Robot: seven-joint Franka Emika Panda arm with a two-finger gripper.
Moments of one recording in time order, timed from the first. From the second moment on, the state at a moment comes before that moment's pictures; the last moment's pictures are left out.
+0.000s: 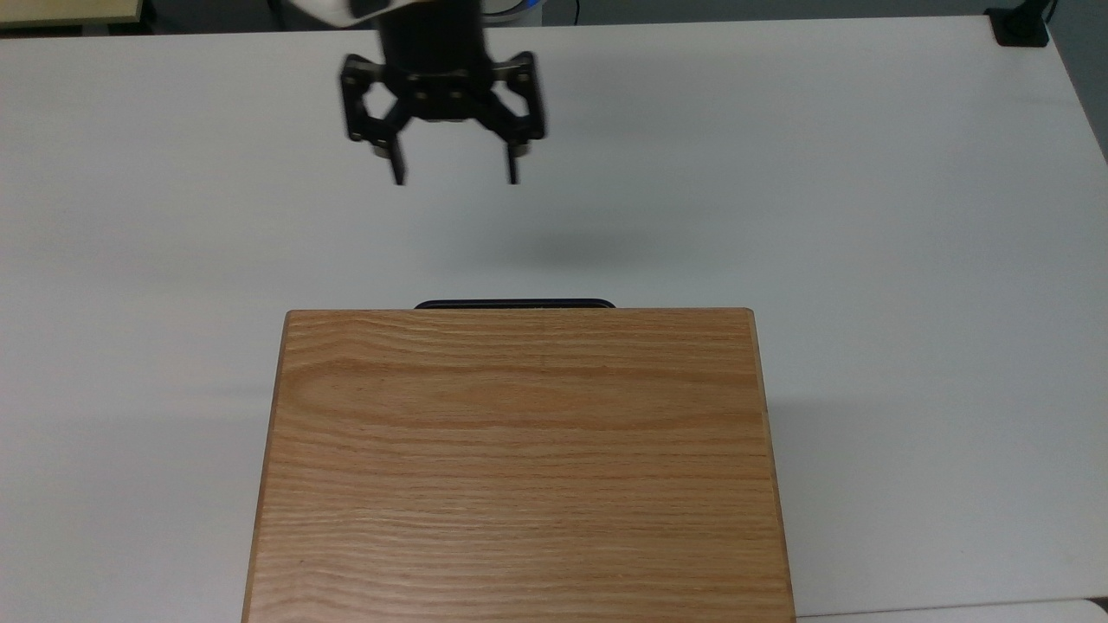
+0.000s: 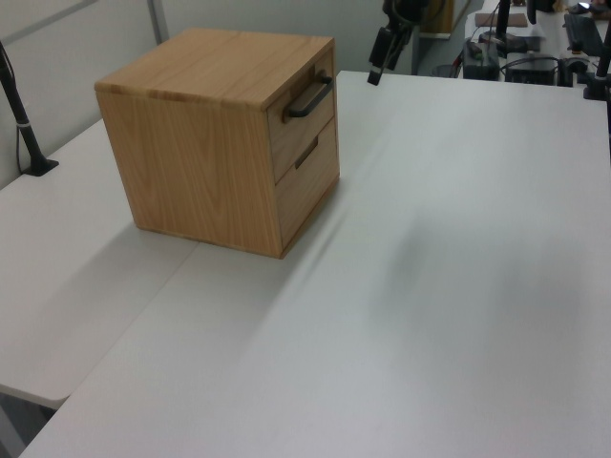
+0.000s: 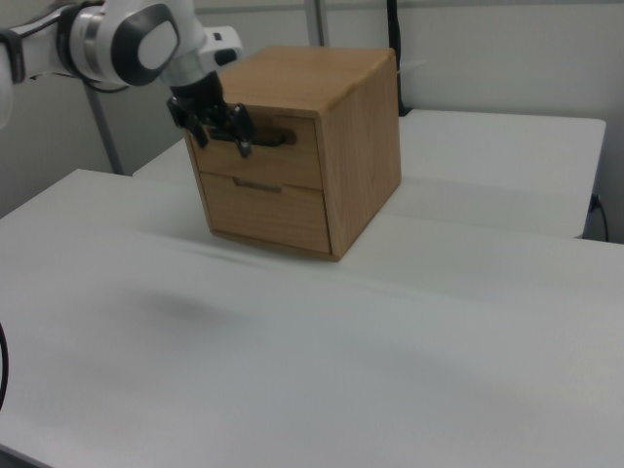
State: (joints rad) arm 0.18 0.17 -0.15 -1.52 0.07 2.02 0.01
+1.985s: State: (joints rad) arm 0.32 0.34 -0.15 -1.50 -0.38 2.43 -0.76
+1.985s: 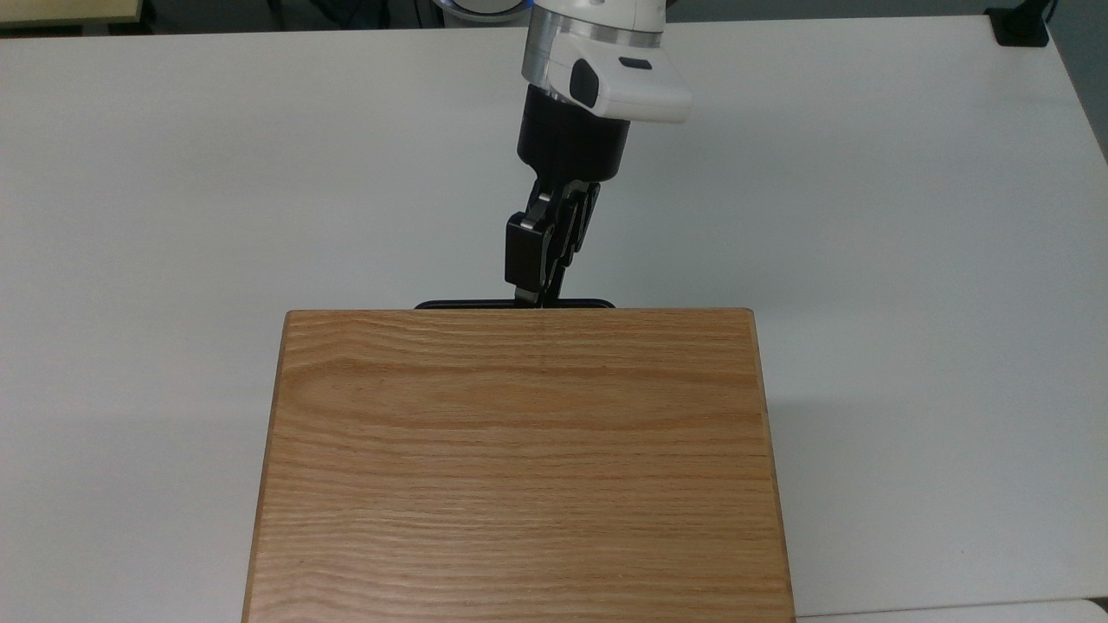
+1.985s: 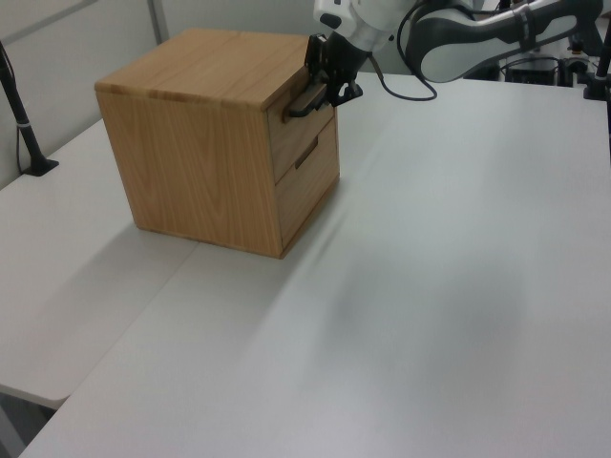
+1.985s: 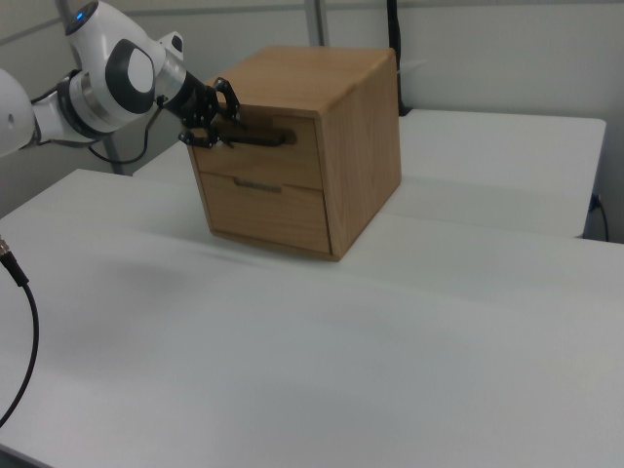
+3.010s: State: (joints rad) arm 0.33 0.32 -0.17 -1.58 -0.45 2.50 -0.84
